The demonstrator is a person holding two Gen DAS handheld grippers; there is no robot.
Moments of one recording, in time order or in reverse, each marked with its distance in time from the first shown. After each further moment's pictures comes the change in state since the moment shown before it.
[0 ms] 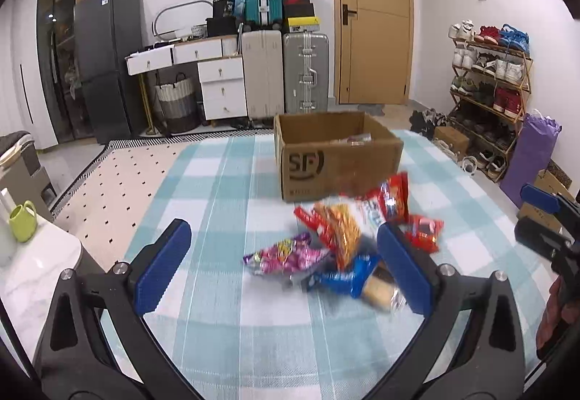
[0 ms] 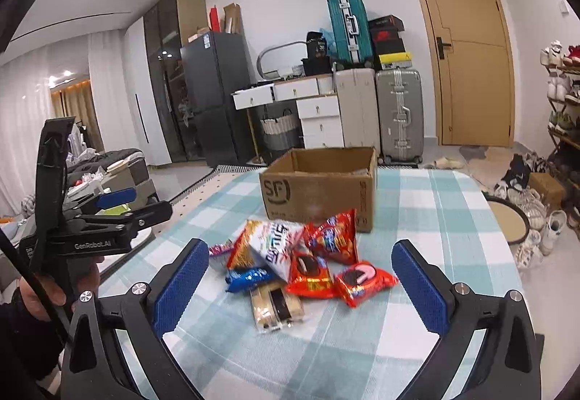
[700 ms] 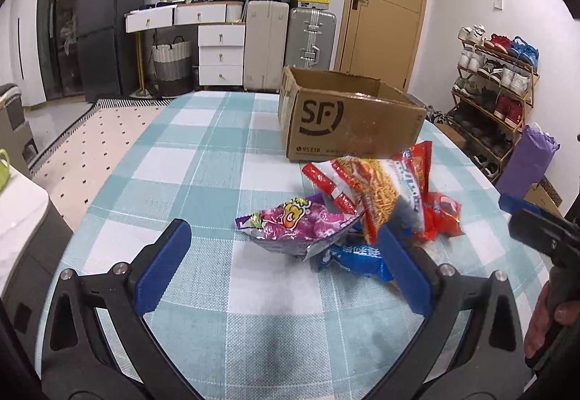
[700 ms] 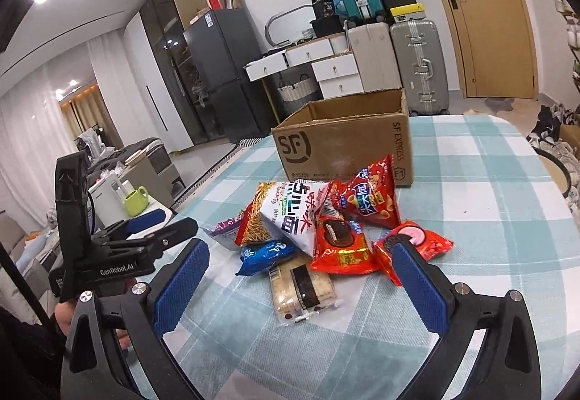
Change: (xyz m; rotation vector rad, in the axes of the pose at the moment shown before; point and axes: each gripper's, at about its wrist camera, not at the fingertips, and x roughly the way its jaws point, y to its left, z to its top) left arm 0.086 0.027 -0.045 -0.126 0.088 -0.067; right arm 0.079 -0.003 -0.016 0.086 0.138 0.124
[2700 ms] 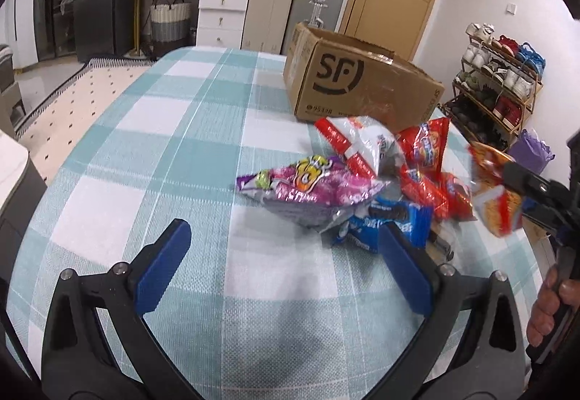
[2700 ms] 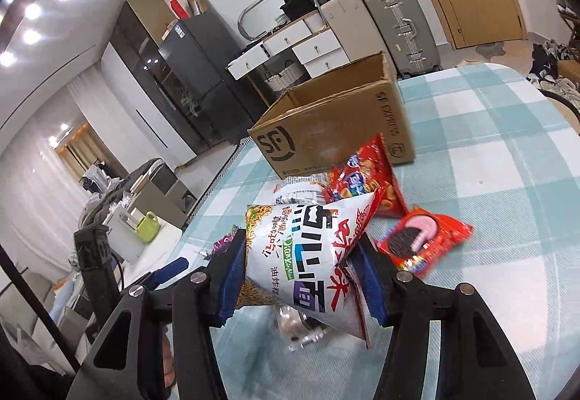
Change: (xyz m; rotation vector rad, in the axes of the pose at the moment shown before) left arm 0.054 0.024 -0.024 -0.092 0.121 -0.040; right arm 0.017 -0.037 0.003 0.223 0.048 0.060
